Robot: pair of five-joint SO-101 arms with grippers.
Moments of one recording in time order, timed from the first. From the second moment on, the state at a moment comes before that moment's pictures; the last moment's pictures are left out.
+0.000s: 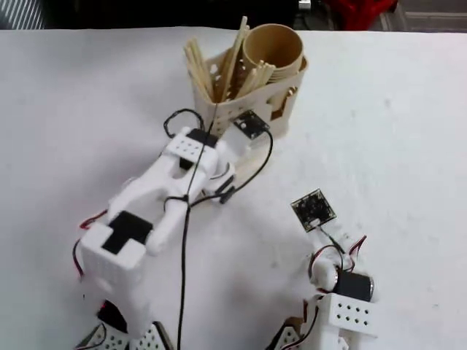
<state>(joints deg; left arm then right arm) 19.0 22.8 9.7 62.1 -18.0 9.1 -82.2 93.3 59.2 42.4</state>
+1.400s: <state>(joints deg) 26.3 25.4 5.2 69.2 -17.5 9.1 -82.2 93.3 59.2 42.4</state>
